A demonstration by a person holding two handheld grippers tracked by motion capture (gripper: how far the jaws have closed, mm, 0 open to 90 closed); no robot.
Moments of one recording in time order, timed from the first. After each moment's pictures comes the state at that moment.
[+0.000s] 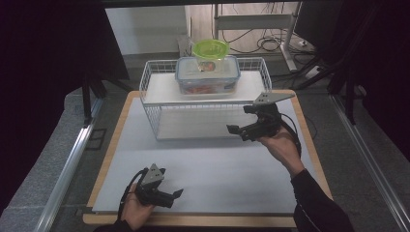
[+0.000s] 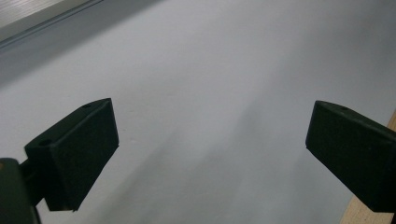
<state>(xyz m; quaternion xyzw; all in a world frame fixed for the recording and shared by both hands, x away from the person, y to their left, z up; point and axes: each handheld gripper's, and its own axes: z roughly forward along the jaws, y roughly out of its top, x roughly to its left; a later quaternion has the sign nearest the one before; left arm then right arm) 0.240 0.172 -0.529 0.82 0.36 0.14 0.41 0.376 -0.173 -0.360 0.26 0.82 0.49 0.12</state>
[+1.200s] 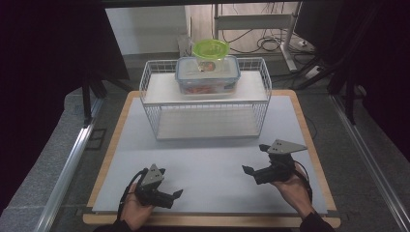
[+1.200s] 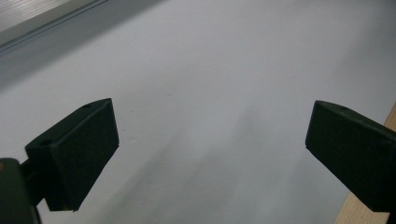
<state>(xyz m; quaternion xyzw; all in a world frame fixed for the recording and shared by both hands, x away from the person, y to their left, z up) 0.238 0.172 -0.527 0.82 0.36 0.15 0.41 0.308 -0.224 -0.455 0.28 0.82 0.47 0.15</state>
